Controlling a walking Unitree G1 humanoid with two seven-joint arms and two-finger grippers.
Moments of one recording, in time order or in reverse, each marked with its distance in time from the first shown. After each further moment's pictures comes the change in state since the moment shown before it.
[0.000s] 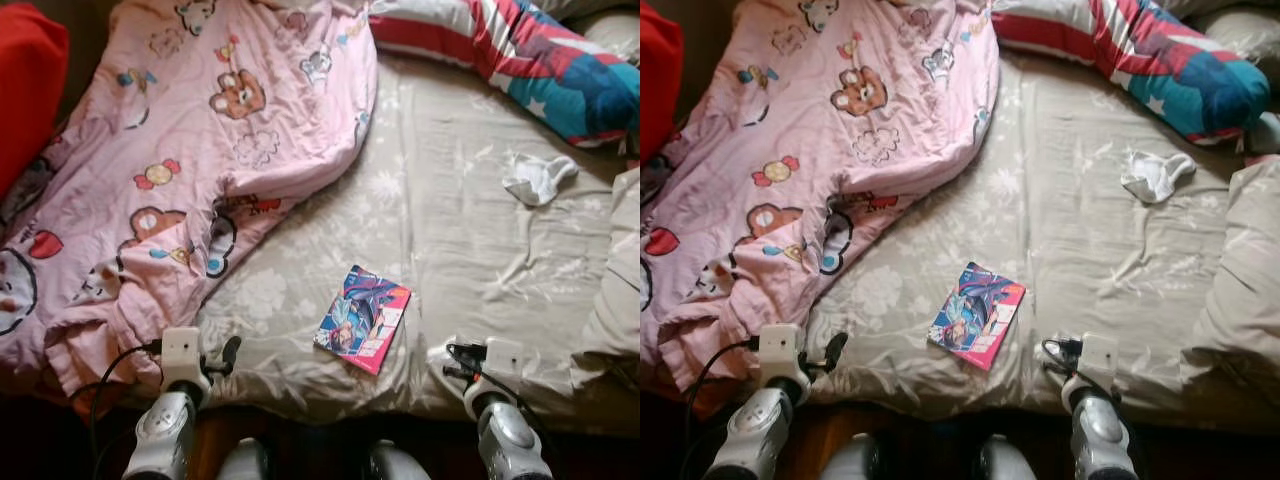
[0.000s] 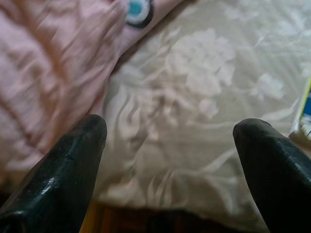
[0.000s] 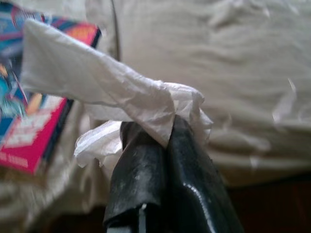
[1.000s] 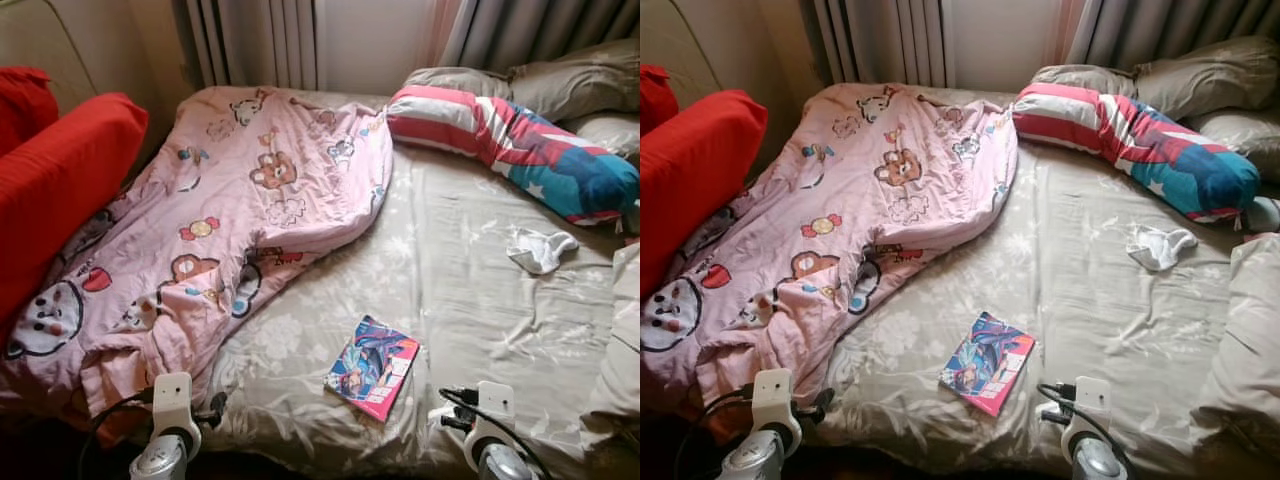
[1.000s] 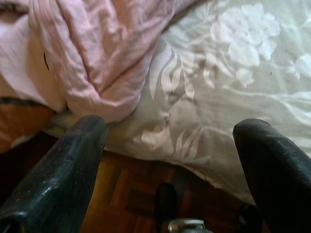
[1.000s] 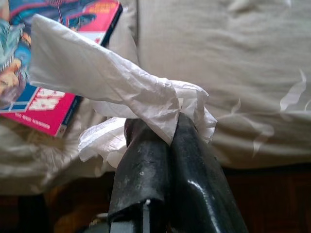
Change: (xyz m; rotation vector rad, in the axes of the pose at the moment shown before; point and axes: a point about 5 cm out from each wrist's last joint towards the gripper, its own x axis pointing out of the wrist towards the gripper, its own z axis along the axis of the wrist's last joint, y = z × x) left arm -0.019 0.007 -0.052 -0.033 0.269 0.098; right arm -0.015 -0.006 -0.045 -0.041 0.265 -0.055
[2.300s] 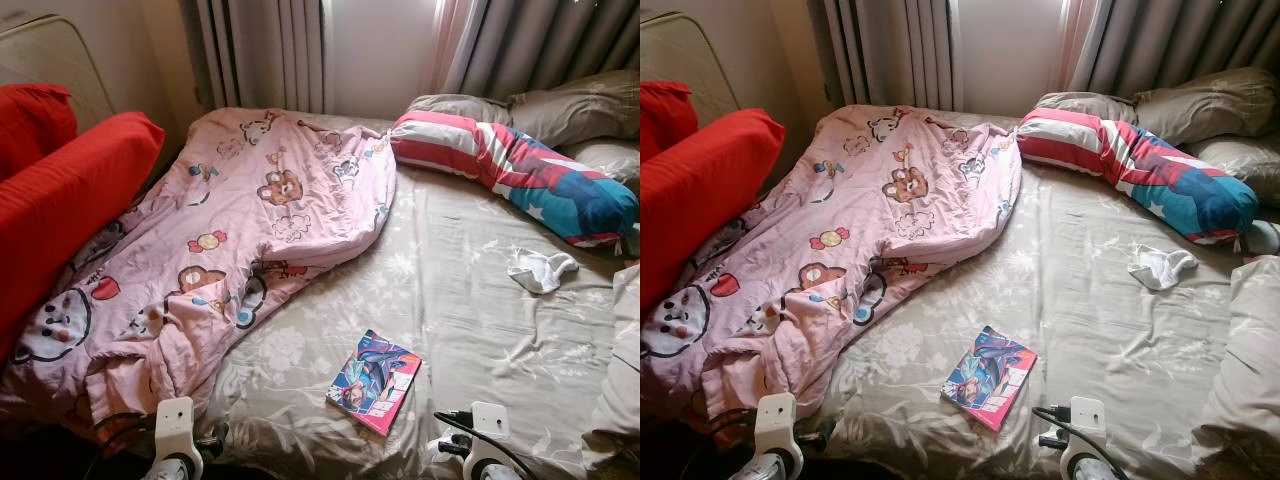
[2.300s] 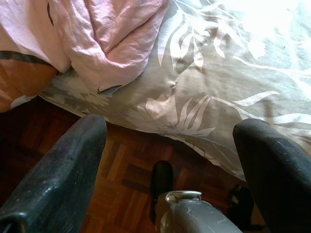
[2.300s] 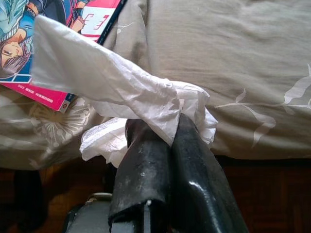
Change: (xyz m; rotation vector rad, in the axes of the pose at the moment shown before) left arm -0.007 0.002 -0.025 -0.027 0.124 0.019; right arm -0.004 -0.003 -0.021 -0.052 0.102 0.003
